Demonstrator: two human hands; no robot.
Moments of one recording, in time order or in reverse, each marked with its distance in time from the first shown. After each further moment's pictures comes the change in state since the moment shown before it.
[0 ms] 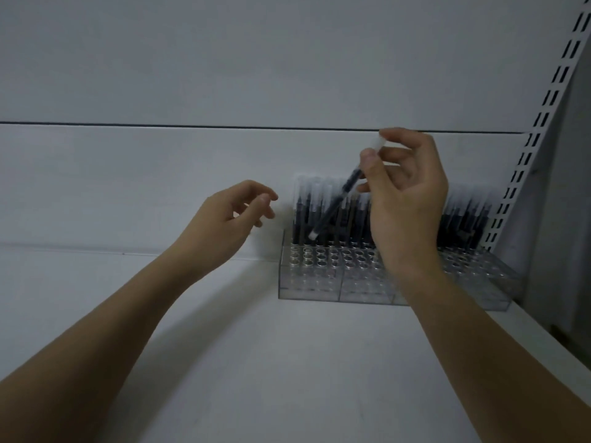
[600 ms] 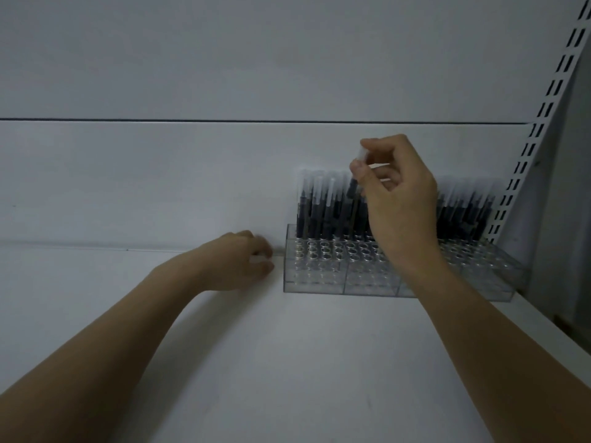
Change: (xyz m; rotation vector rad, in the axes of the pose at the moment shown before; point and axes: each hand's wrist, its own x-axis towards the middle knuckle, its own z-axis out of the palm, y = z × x) left_hand -0.004 -0.034 0.009 0.685 -0.578 -0.178; right_hand 0.002 0.016 -0.004 -0.275 -0.131 -0.048
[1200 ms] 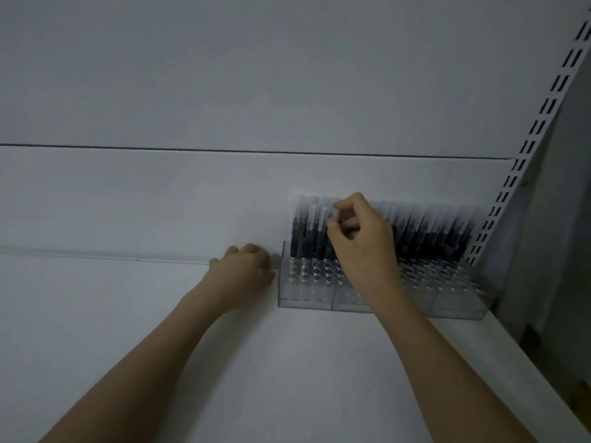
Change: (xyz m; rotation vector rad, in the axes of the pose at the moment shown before) left_hand 0.003 0.019 0.006 0.038 0.065 -0.157; right_hand -0.005 0.011 0.008 -0.204 -0.201 0.141
